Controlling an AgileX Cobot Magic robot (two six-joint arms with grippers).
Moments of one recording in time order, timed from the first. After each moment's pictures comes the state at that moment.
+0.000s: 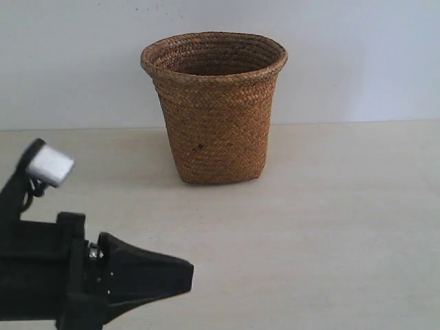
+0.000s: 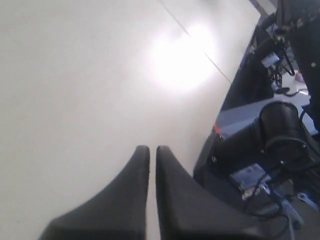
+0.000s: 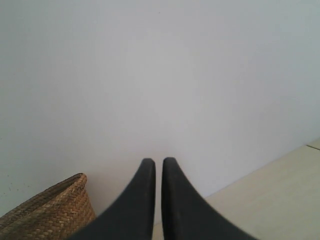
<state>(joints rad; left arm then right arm) -0.57 1.16 -0.47 -1.69 0.71 1.41 0.30 0.00 0.00 1.10 -0.45 -0.65</state>
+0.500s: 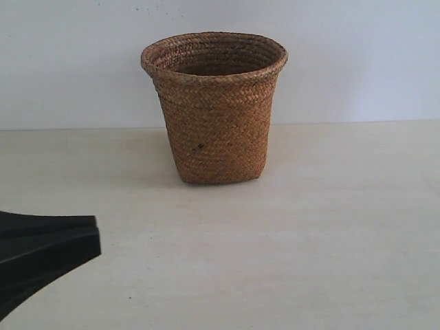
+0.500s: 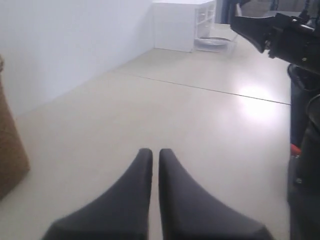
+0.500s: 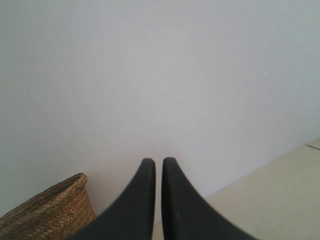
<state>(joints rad) -0.53 0.70 -0.35 -1.73 0.58 1.87 0.30 0.00 0.00 1.10 -0.45 -0.65</state>
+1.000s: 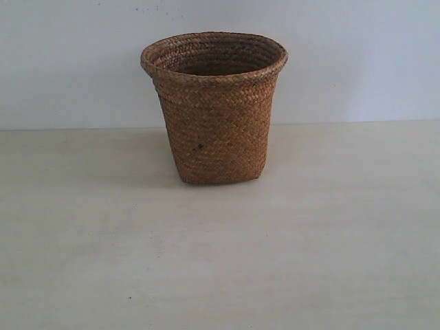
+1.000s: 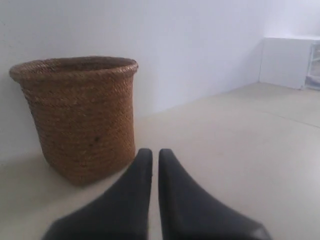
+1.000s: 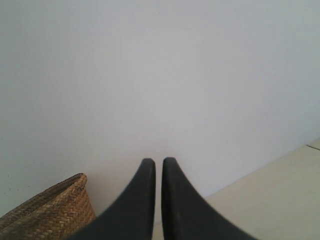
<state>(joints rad) -0.38 0.23 -0.11 -1.73 0.33 1.75 0.30 0.00 0.00 1.10 -0.45 -0.65</state>
